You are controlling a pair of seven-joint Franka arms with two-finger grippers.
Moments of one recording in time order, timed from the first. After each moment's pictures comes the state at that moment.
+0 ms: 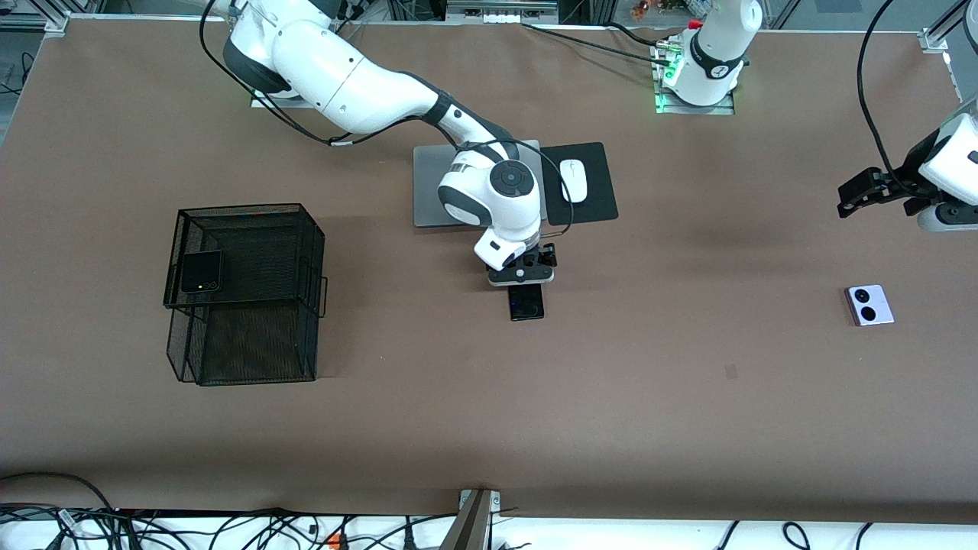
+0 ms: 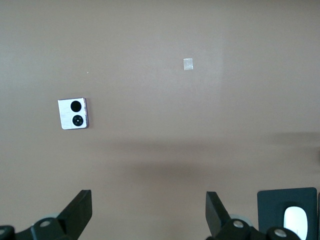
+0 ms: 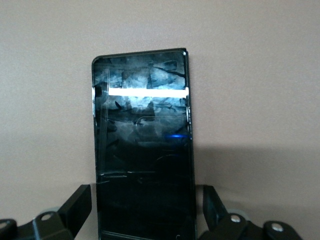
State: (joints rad) left arm 0.18 -0.02 -0.13 -1.75 0.05 1.72 -0.01; right arm 0.54 1.10 0.49 -1.17 -0.63 2.30 1.11
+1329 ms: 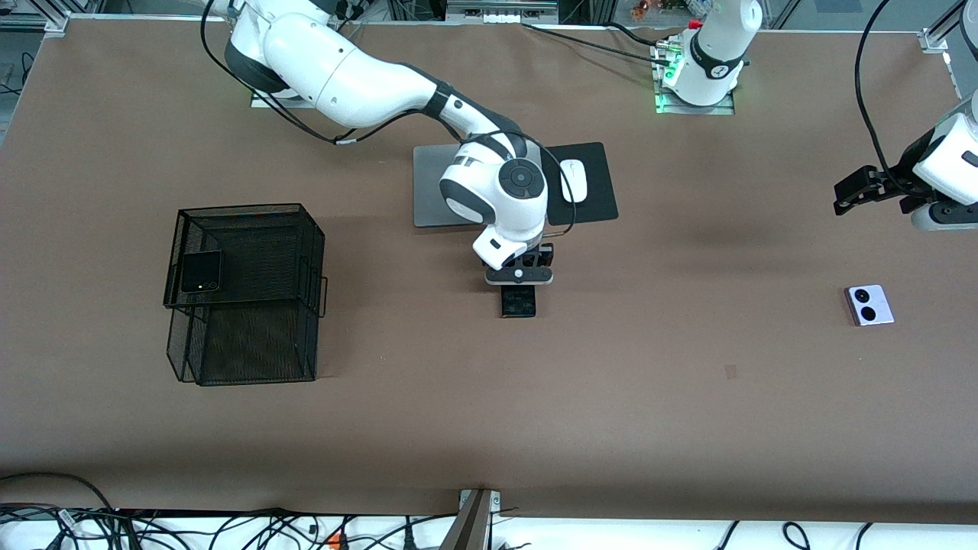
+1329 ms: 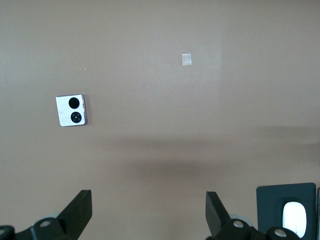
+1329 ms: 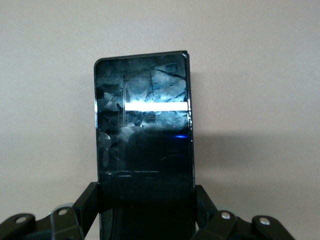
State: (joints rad) left arm 0.17 -0.02 -0.14 -1.75 0.05 1.71 -0.01; right arm 0.52 1.09 0.58 -1.06 -0.63 2.05 1.10
